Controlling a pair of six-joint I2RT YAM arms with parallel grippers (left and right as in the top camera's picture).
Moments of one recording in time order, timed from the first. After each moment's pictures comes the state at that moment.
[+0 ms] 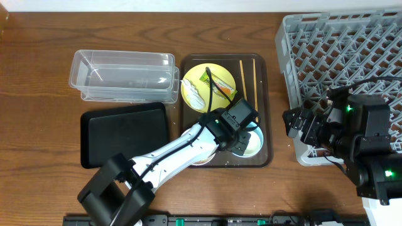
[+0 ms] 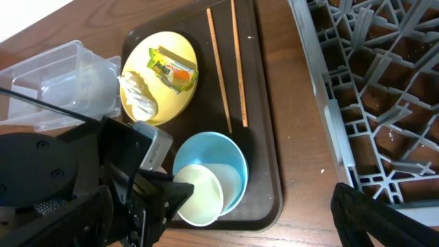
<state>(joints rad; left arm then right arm) -0.87 1.73 1.16 -0.64 0.09 -0.44 0.10 0.93 1.10 -1.01 -0.23 0.44</state>
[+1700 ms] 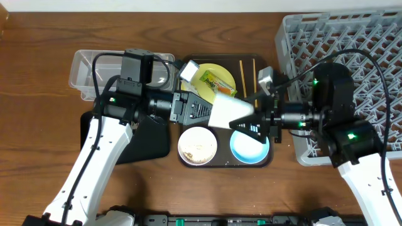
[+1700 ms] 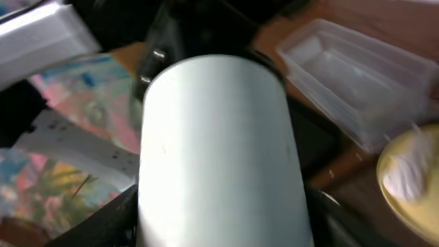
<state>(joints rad) -0.25 1.37 1.17 -0.62 1.44 -0.30 0.26 1.14 1.10 -0.58 -1.10 0.04</state>
